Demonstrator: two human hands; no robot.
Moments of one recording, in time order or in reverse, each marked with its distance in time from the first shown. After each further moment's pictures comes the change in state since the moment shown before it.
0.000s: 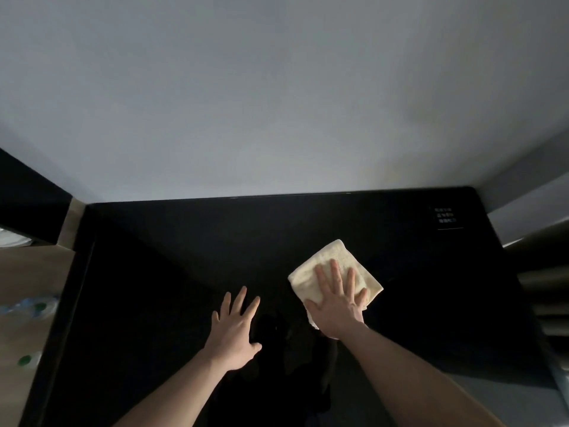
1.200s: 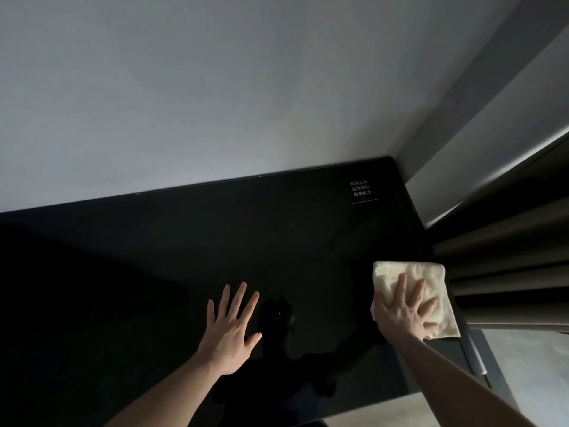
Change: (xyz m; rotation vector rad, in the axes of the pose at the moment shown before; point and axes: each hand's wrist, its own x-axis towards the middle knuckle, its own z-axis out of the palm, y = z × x) left_hand 0.040 0.197 0.075 0.207 0.152 0.169; right_hand -0.067 0.337 -0.028 0.397 0.154 0.630
